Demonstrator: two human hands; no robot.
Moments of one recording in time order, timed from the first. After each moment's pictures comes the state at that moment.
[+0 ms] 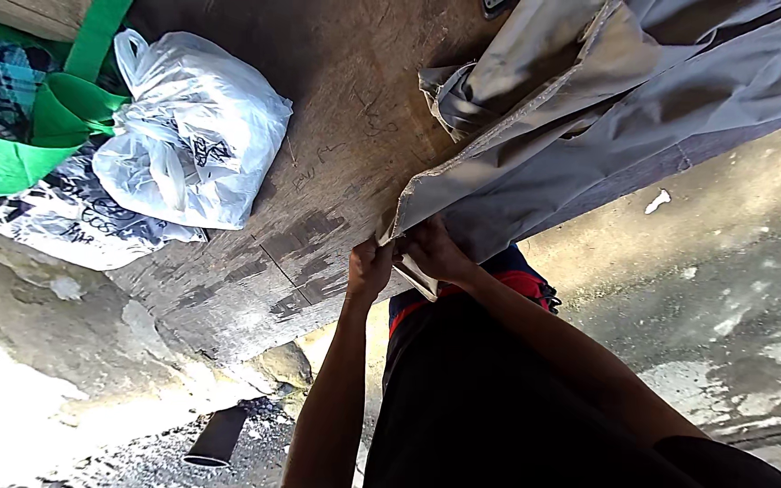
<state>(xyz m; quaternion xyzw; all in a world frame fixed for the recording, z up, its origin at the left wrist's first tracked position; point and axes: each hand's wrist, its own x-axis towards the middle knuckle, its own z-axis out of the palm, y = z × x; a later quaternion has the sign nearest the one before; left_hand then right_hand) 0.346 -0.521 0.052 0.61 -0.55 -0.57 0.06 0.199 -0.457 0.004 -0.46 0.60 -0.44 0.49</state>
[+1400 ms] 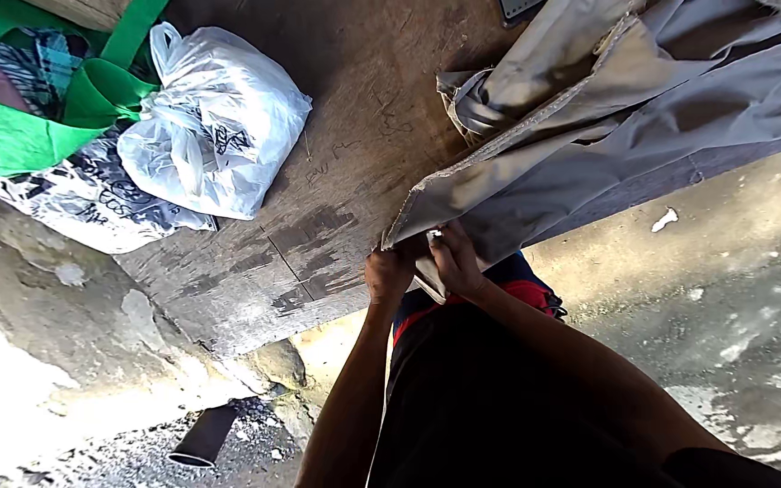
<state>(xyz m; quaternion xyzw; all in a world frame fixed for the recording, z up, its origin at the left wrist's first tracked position) 0.318 -0.508 0.069 0.70 -0.61 -0.37 -0.11 0.201 -0.442 0.019 -0.40 0.62 -0.53 0.41</state>
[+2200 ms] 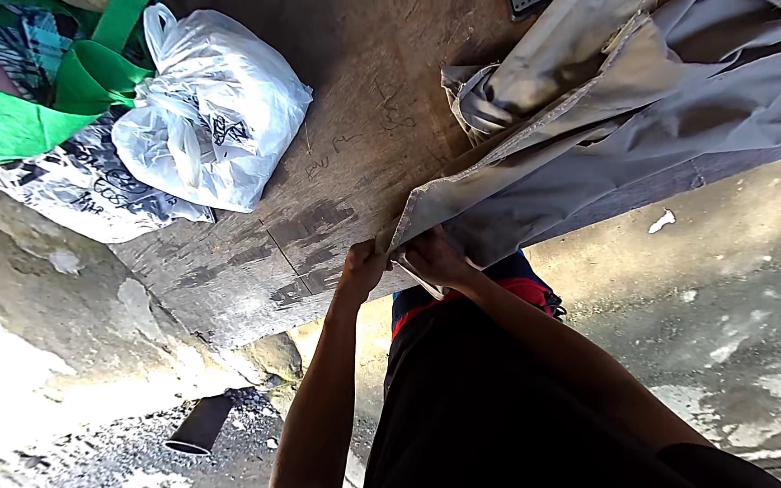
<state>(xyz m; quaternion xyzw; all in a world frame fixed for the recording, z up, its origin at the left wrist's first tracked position) 0.376 -0.523 0.052 0.62 -0.47 -0.63 0.02 0.208 -0.454 0.005 -0.52 0.56 -0.37 0.53</state>
